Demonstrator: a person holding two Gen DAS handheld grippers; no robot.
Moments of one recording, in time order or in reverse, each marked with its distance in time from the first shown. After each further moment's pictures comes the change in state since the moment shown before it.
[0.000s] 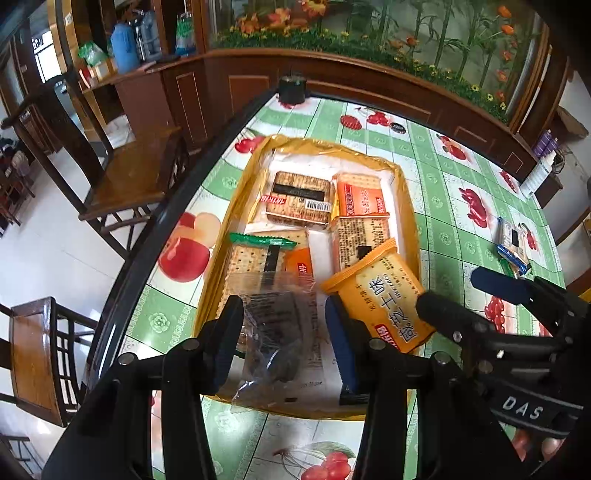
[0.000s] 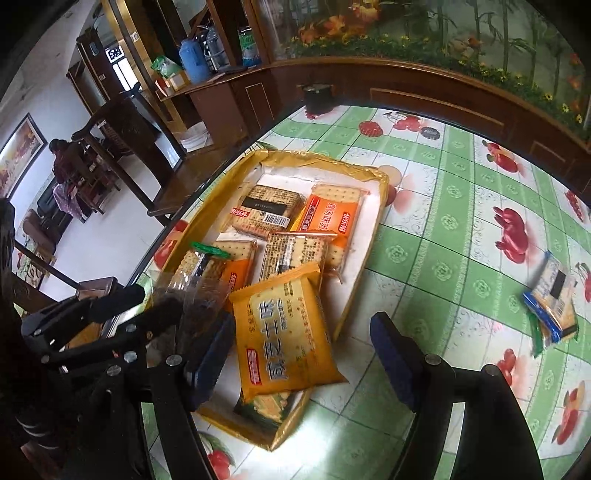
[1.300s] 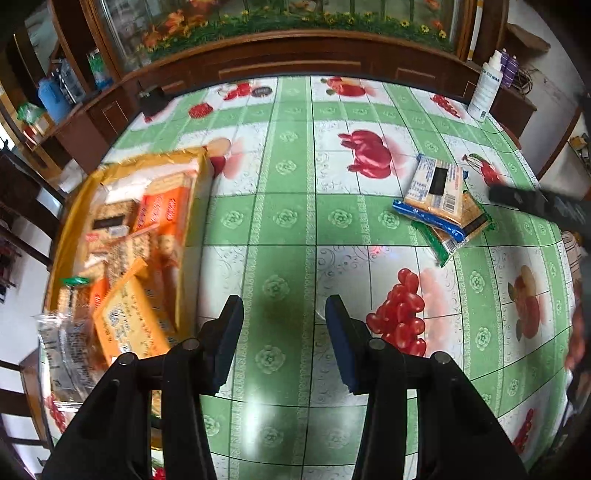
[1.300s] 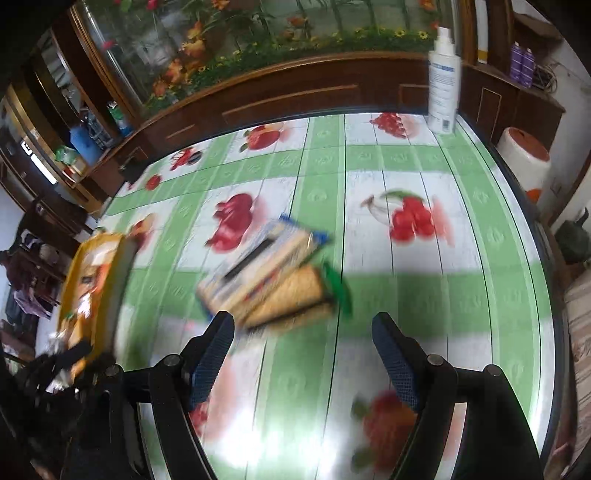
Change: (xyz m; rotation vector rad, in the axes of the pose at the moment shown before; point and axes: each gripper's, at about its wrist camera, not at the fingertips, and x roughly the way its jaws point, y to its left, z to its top) left arm 0.042 -0.215 0.000 0.222 0.086 -0.020; right arm -0.066 -0.300 -0.044 0.358 -0.063 -0.173
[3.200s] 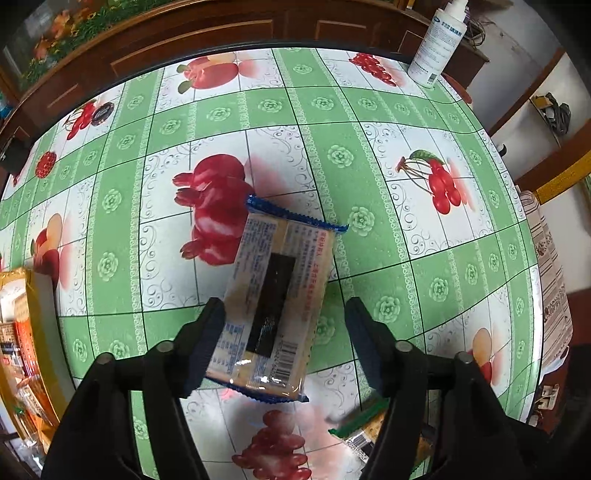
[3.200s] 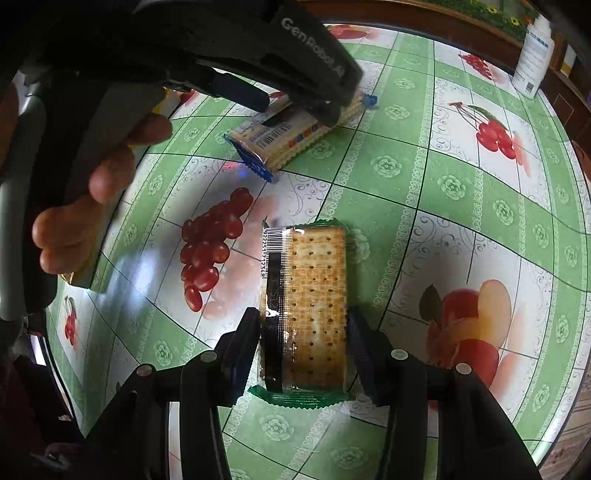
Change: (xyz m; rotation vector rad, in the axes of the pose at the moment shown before) left arm 0.077 -0.115 0.107 0.199 0.181 -0.204; right arm 0.027 0.035 -0.088 -0.263 0.291 0.085
